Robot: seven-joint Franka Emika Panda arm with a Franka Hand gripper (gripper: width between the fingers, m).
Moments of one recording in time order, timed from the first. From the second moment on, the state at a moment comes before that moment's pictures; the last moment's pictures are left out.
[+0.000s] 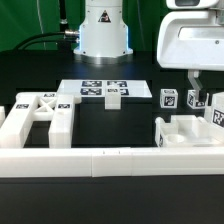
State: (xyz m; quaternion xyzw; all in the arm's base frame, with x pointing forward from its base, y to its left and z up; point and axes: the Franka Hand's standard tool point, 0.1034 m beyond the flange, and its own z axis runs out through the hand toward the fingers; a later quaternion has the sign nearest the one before) arm 0.638 0.126 0.080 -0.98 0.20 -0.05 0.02
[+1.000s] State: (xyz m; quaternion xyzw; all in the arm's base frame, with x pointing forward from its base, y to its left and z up) arm 0.640 0.116 0.078 -1.00 -0.08 -0.05 0.01
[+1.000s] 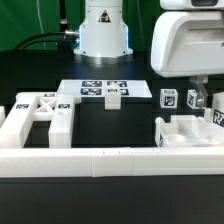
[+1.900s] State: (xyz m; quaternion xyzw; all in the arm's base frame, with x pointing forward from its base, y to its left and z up) arm 0.633 0.121 0.078 -0.95 0.31 -0.05 0.03
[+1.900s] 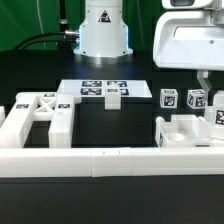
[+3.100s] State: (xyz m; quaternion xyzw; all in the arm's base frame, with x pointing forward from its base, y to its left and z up) arm 0.631 0.126 0.077 -0.93 0.38 -0.05 0.02
